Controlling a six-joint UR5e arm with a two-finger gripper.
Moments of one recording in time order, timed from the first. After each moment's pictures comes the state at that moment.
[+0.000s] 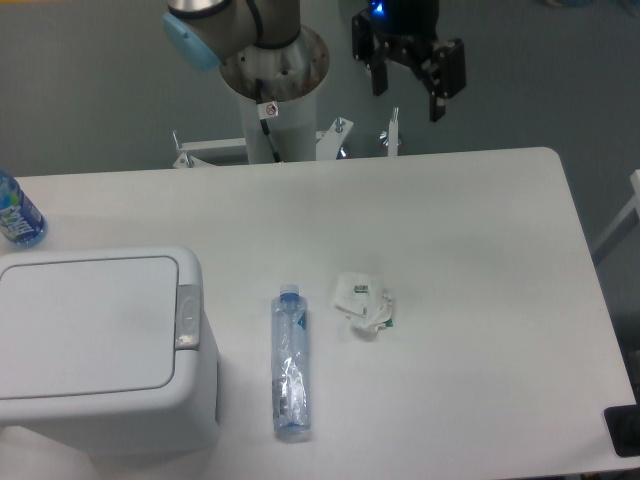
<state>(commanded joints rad) 2.66 -1.39 -1.69 -1.36 1.55 1.48</state>
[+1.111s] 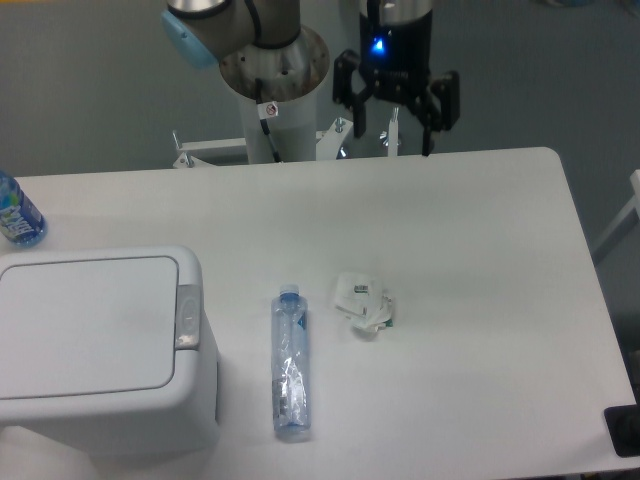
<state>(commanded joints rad) 2.51 -1.53 -1.68 -1.19 1.43 0.78</state>
